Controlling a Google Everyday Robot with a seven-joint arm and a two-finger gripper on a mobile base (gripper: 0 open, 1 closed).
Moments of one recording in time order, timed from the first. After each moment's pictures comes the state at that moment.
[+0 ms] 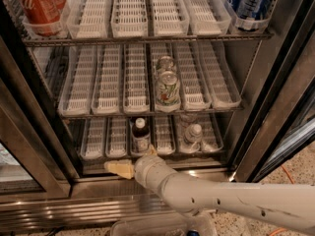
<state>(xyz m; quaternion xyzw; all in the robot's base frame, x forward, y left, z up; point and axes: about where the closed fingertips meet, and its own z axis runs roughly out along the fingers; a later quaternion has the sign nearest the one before) 0.552 0.080 0.623 -0.18 0.80 0.26 0.51</state>
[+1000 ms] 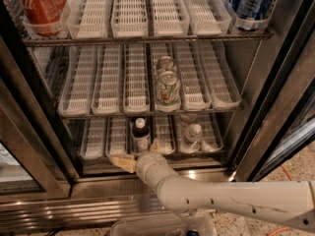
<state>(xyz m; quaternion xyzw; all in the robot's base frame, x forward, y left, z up) 0.581 0.065 0.618 -0.16 0.79 0.20 0.56</state>
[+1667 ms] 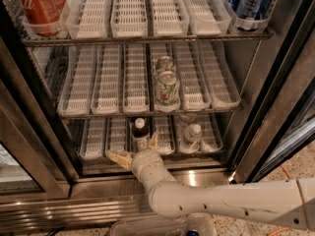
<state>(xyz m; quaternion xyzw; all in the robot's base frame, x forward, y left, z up) 0.588 0.069 0.642 -0.16 0.75 0.16 0.62</state>
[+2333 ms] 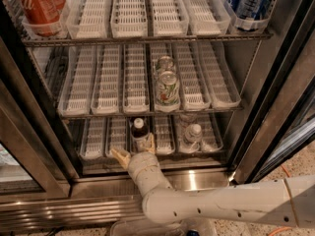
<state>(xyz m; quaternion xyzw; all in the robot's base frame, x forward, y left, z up) 0.585 0.074 0.644 -0.15 0.73 0.14 0.65</state>
